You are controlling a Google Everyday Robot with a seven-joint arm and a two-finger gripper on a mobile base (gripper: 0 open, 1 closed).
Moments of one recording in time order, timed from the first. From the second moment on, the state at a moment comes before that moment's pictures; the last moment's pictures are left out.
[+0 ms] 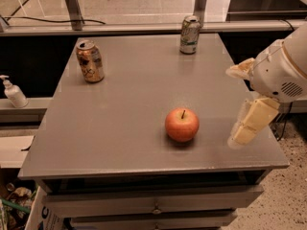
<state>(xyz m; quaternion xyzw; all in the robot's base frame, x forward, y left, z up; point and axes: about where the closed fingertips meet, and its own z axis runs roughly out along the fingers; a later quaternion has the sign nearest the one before) 0.440 -0.166 0.911 -0.62 0.74 0.10 0.23</state>
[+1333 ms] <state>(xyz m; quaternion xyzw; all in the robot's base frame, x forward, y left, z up) 0.450 -0.102 0.852 -0.63 0.69 0.22 0.28</state>
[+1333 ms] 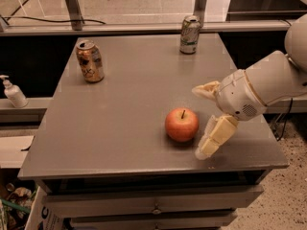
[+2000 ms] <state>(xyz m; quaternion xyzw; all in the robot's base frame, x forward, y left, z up) 0.455 -0.081 0.844 -0.63 0.68 0.25 0.29</state>
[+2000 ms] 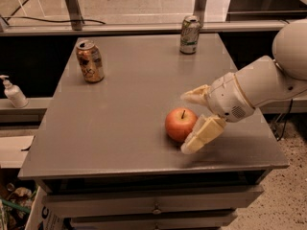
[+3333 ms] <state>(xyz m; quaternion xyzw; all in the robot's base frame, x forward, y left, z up) 0.495 -0.105 0.879 -0.58 0.70 0.25 0.33</state>
